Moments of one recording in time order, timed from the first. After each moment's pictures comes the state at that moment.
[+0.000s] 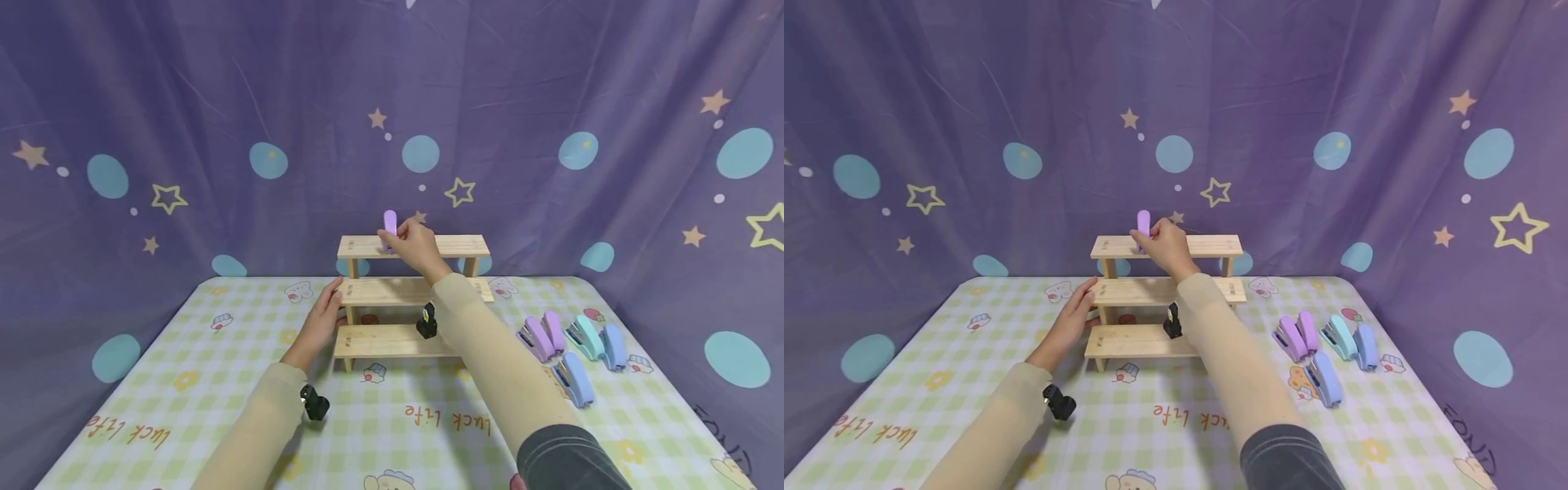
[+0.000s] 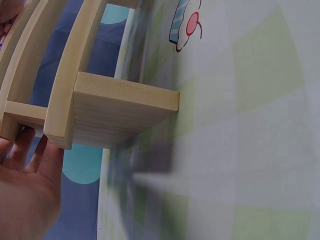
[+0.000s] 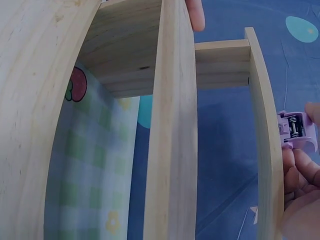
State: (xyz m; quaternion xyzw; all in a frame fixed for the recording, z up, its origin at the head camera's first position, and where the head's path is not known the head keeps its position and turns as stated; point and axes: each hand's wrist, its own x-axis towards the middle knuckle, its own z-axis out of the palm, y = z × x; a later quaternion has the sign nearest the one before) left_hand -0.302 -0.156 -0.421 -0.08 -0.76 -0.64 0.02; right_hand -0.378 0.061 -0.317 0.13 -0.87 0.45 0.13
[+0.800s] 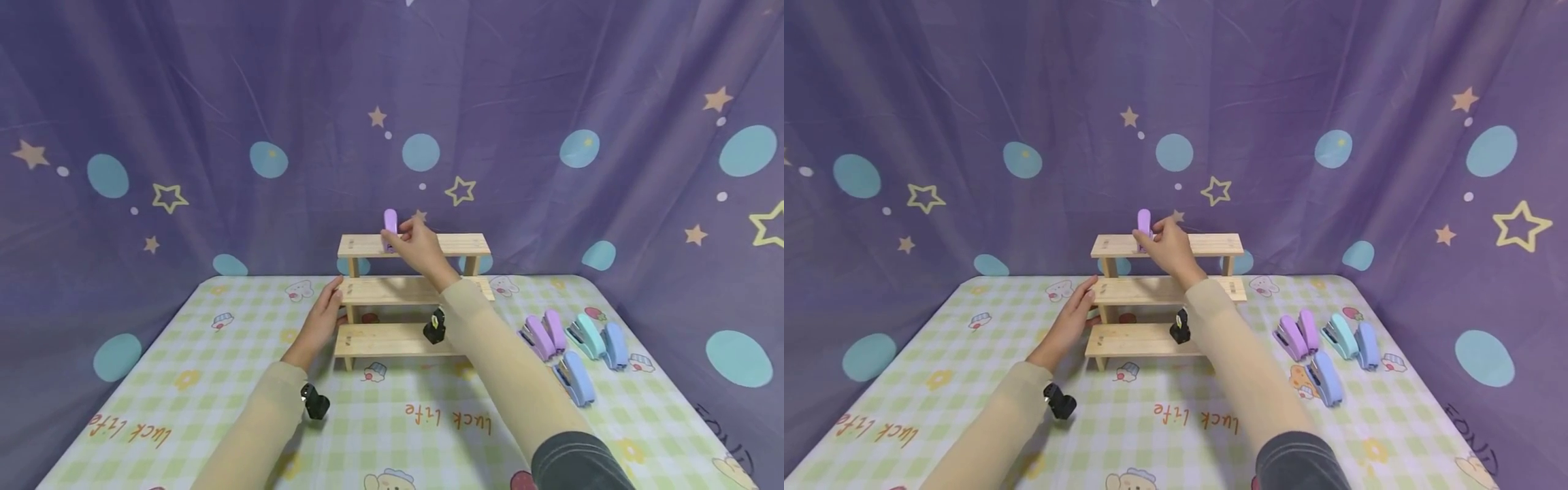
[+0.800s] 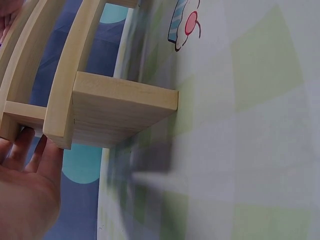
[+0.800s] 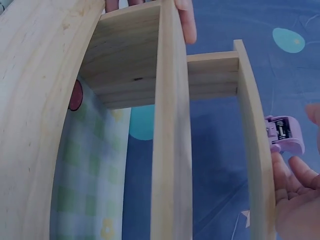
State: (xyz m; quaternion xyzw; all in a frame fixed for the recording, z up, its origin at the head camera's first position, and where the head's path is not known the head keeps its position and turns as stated) left_hand -0.301 -0.155 -0.419 -0.08 -0.76 -0.64 0.01; right_hand -0.369 0.070 -0.315 0.14 -0.86 0.48 0.11
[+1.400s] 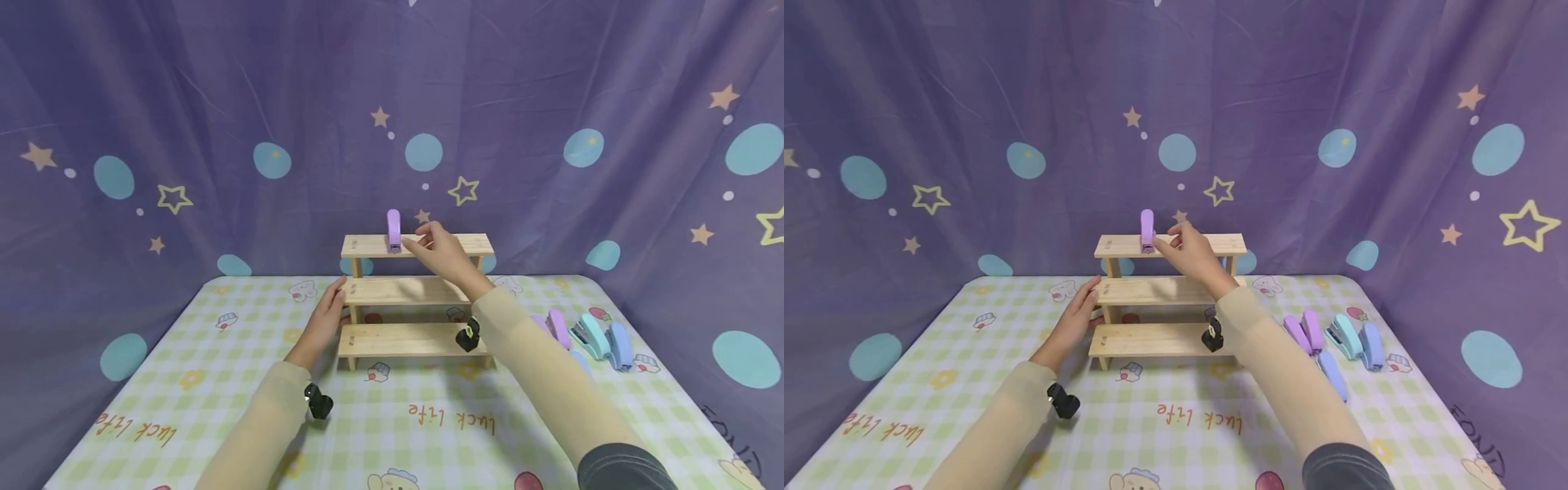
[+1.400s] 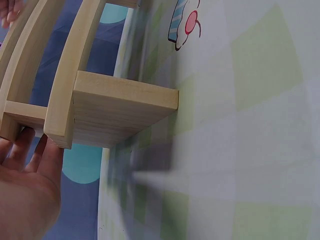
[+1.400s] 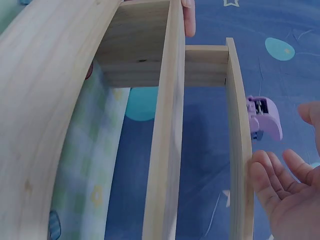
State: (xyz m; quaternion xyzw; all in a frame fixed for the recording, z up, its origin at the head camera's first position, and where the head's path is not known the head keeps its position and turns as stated) left_hand -0.302 -0.157 -0.420 -0.09 -0.76 -0.64 0.01; right_hand -0.346 0.107 -0.312 0.17 -0.88 0.44 0.09
